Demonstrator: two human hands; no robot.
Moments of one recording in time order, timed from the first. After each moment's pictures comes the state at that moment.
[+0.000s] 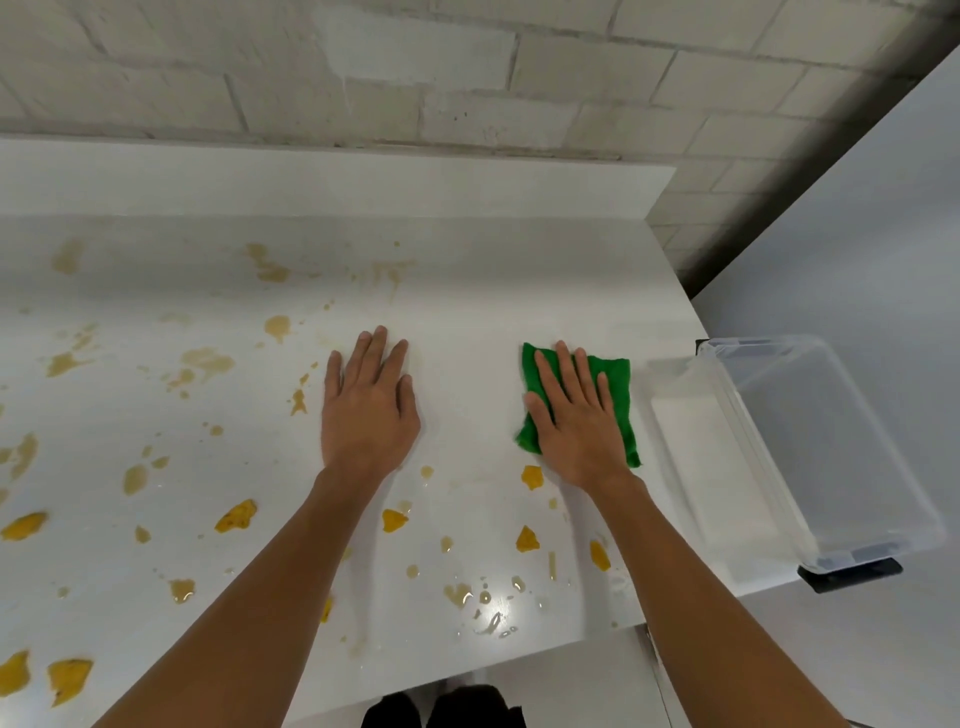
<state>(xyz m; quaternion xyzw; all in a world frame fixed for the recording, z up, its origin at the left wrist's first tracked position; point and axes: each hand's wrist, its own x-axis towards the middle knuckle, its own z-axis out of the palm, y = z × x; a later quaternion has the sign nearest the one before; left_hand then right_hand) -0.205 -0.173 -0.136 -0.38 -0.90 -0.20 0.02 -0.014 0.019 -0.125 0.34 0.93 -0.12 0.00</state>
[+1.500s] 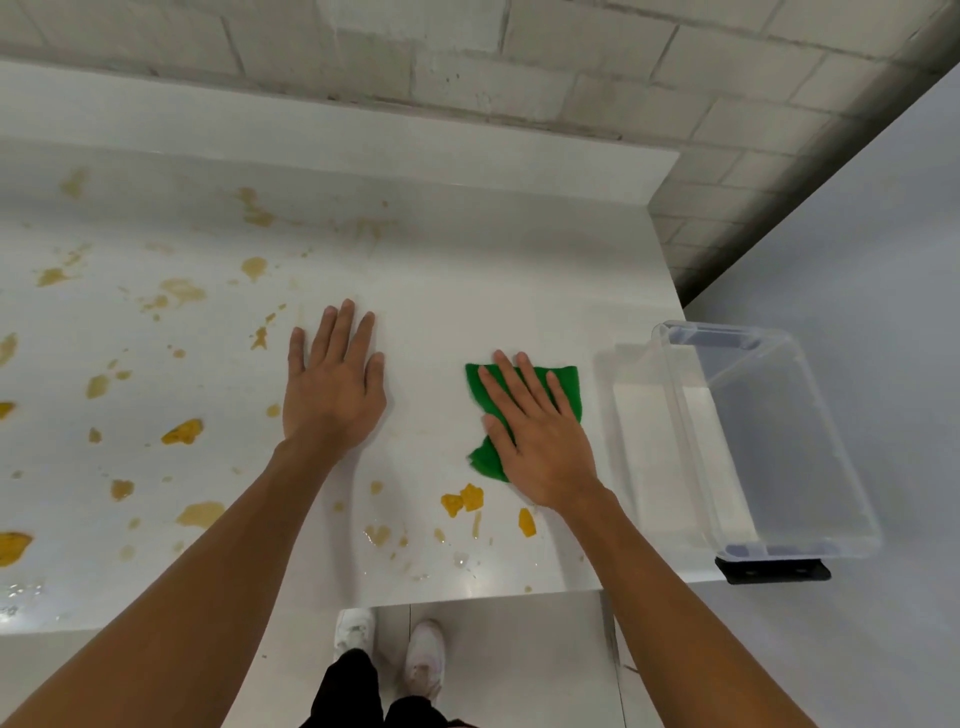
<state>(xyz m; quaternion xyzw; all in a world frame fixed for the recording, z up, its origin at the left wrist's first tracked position) -0.159 -0.179 -0.138 -0.32 -0.93 -0.16 -0.01 0.045 0.016 -0.132 0.14 0.99 -0.08 -0.03</state>
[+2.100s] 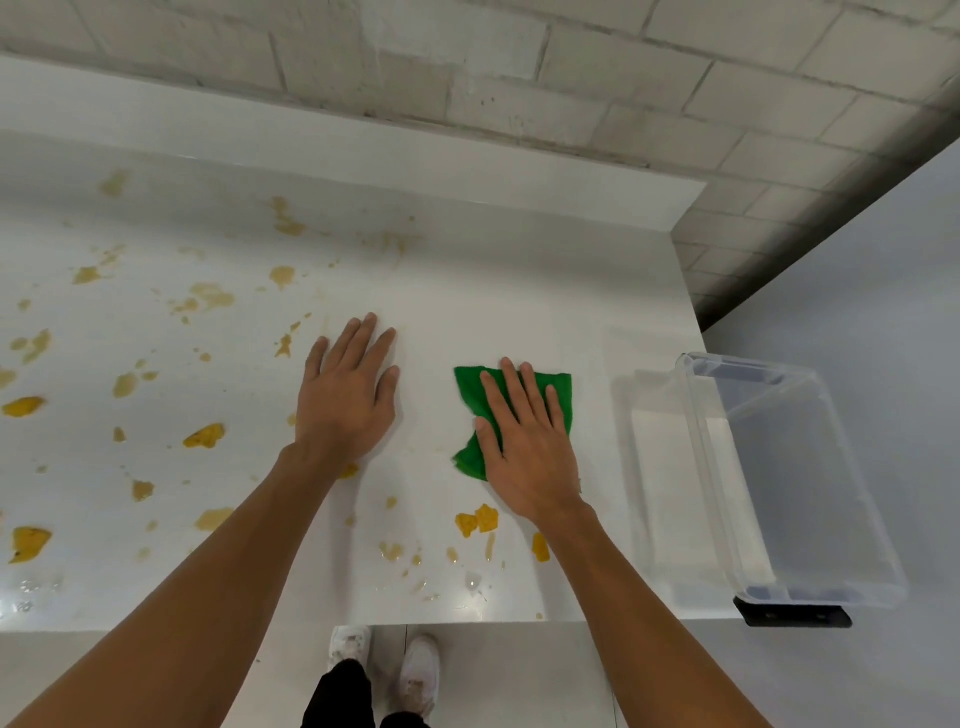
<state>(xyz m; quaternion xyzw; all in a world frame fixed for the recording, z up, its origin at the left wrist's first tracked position) -0.168 -0.187 -0.140 -0.34 -0.92 -0.20 0.02 0.013 -0.010 -0.129 0.20 0.97 -0.10 -0.03</state>
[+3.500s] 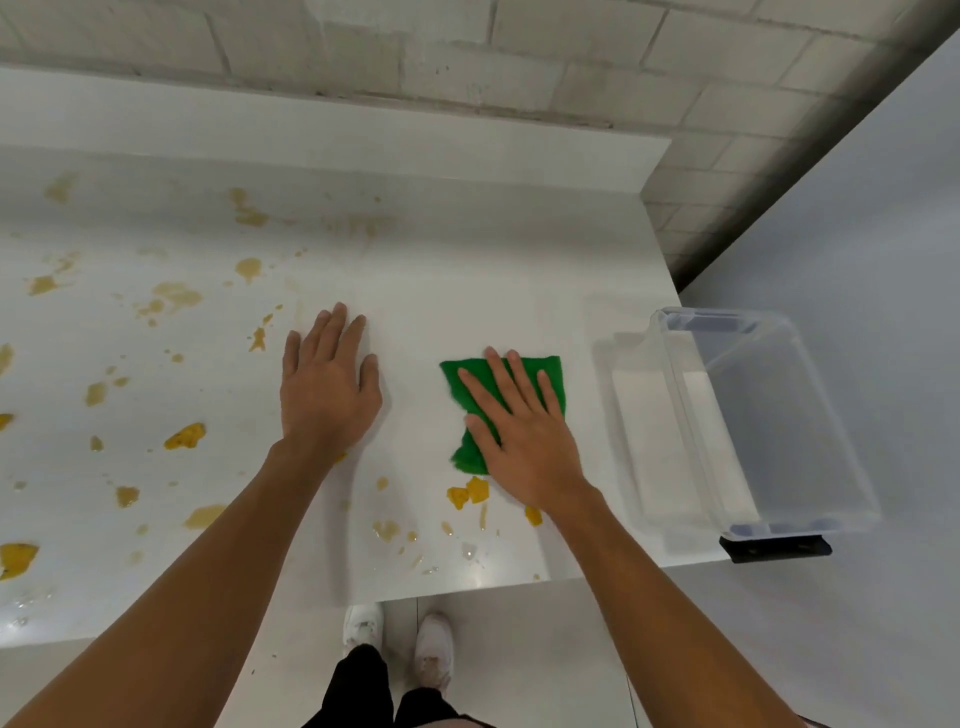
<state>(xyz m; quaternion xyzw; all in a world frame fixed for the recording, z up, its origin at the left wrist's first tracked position) -0.160 -0.185 -0.134 -0.32 -0.93 -0.19 0.01 0.040 -0.009 -0.127 0.17 0.98 -0.10 -0.02</state>
